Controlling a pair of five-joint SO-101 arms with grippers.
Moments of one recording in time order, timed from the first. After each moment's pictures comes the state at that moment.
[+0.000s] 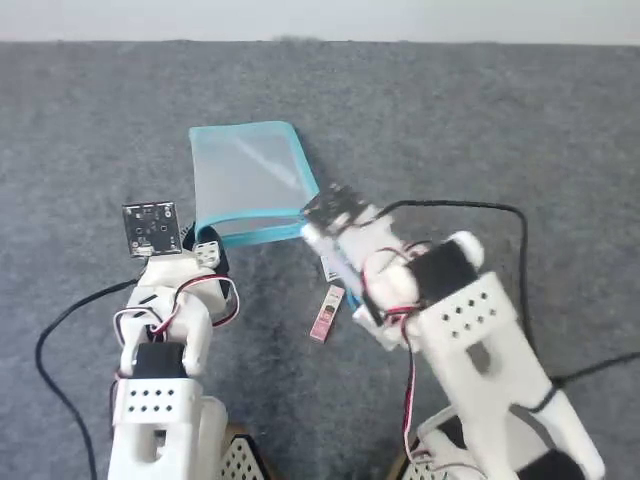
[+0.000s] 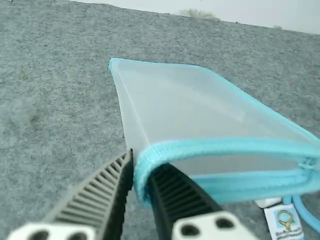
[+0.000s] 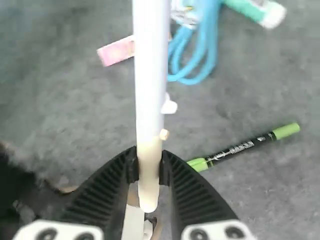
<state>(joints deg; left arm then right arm) -7.6 -70.5 84.4 31.0 10.9 -34.7 -33.3 24.6 97.9 17.4</state>
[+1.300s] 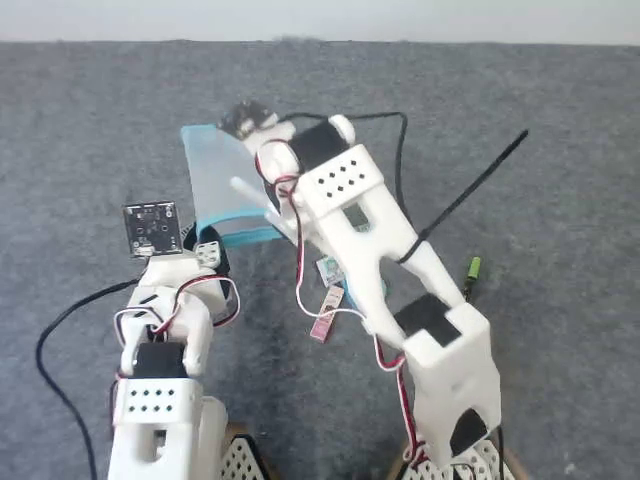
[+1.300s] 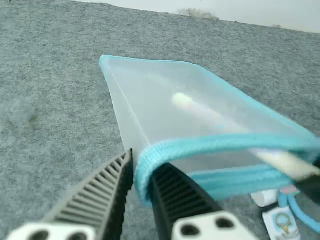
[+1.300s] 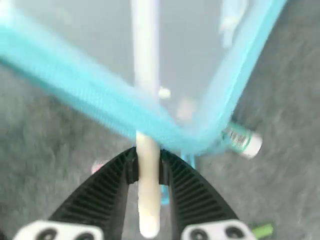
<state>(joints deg) -7.4 -70.5 84.4 31.0 10.9 -38.3 27.4 -40.5 100.7 13.7</state>
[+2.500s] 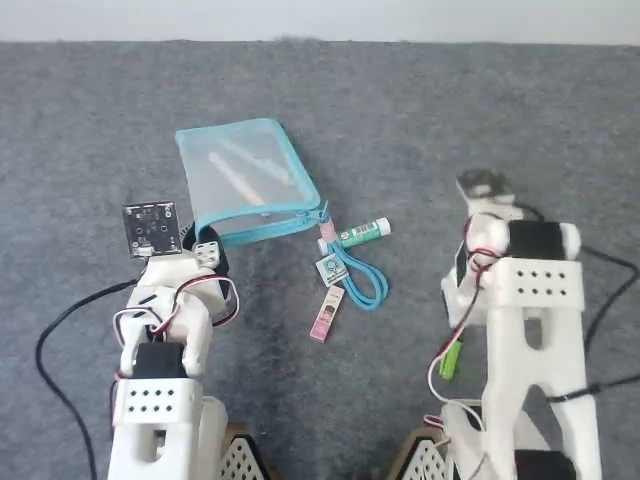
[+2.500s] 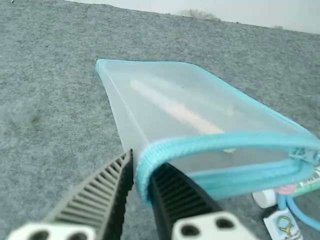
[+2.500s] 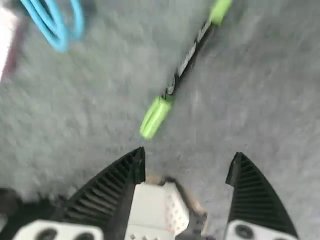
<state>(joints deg) -7.6 -70.5 84.4 31.0 10.7 -1.3 -30.9 33.1 99.5 9.8</state>
